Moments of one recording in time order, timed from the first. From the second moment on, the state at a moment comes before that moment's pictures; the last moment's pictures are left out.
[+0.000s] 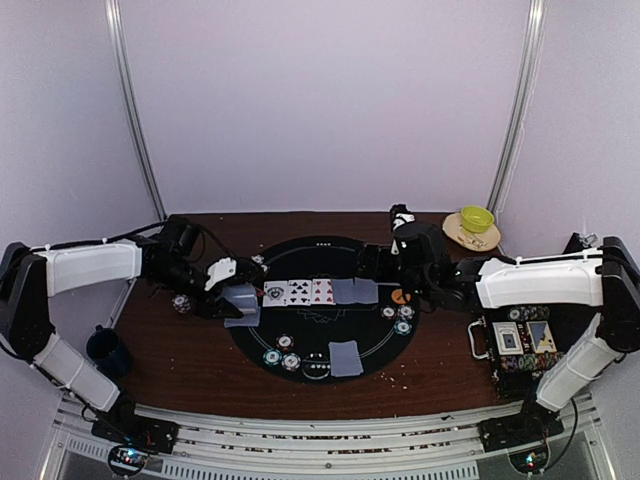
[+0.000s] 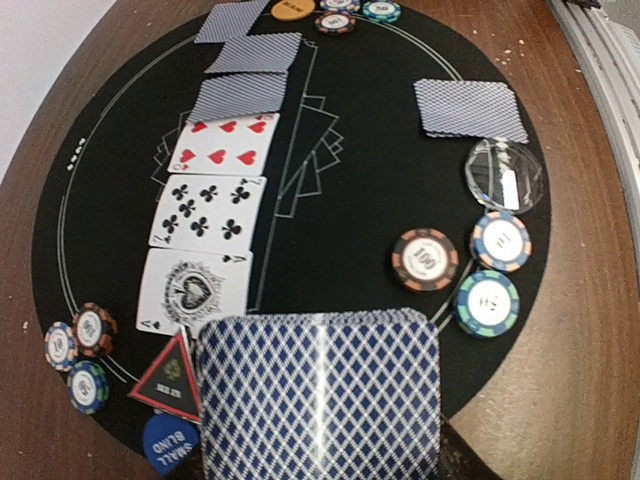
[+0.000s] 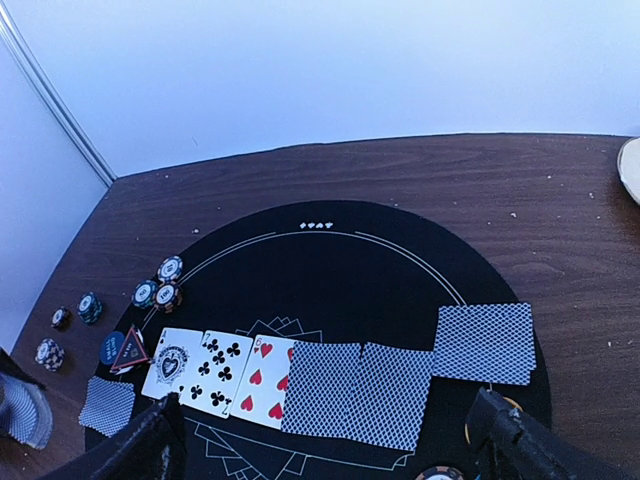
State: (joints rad) left arm -0.39 1.48 0.92 -0.51 0.62 0.94; right arm 0.85 1.53 0.95 0.14 0.47 0.53
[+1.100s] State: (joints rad) left arm -0.49 2.44 2.12 -0.53 0.46 0.89; right arm 0.90 1.38 0.75 0.11 0.56 0.64
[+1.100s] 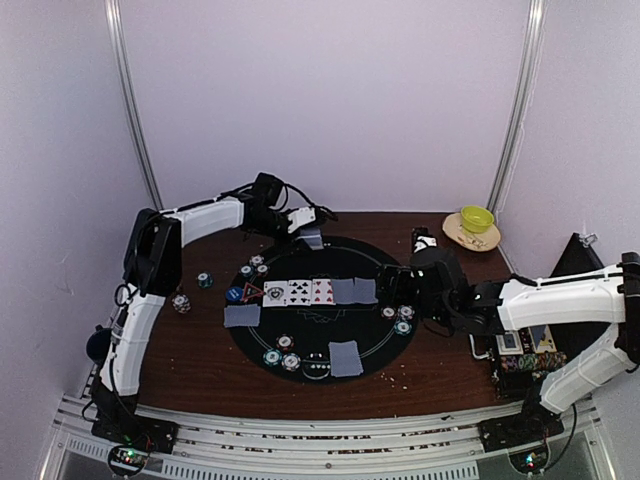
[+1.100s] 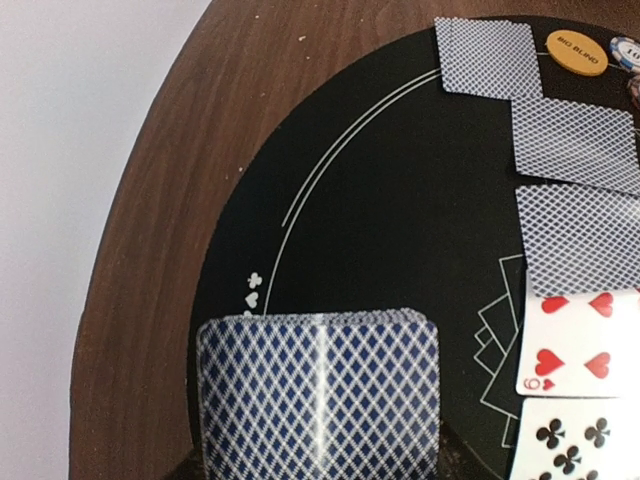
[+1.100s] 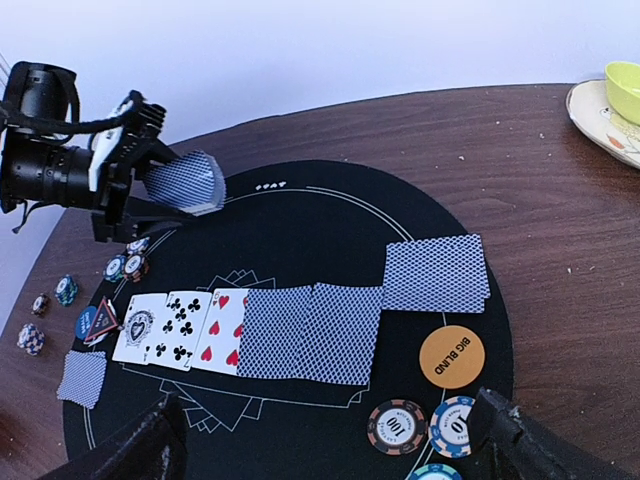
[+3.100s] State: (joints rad) left arm -0.57 2.64 2.23 -0.23 0.16 1.10; right arm 1.01 1.46 0.81 0.12 0.65 0.63
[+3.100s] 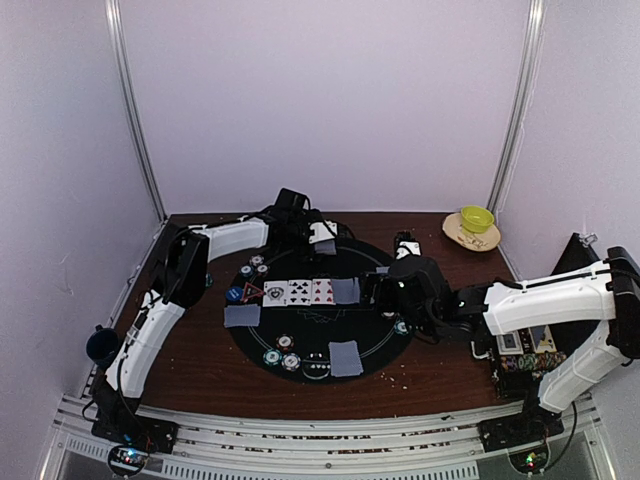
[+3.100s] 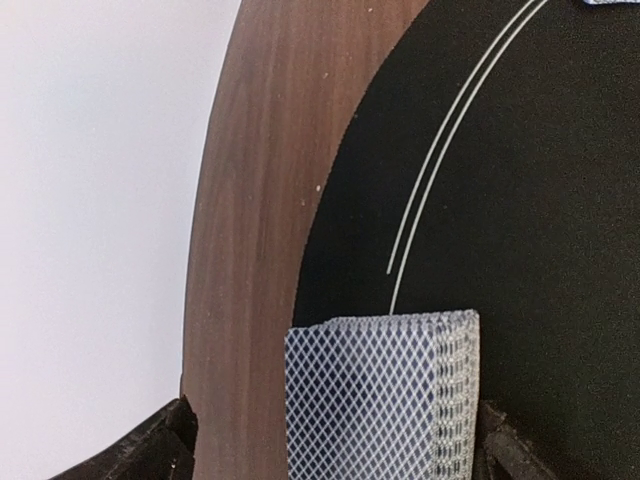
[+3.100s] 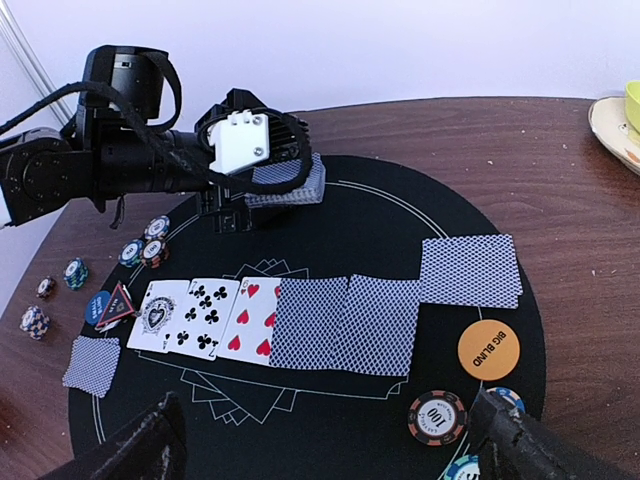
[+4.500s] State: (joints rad) left arm -0.57 2.28 1.72 -0.26 0.10 1.02; right arm 0.97 1.37 0.87 -0.01 0.68 0.57
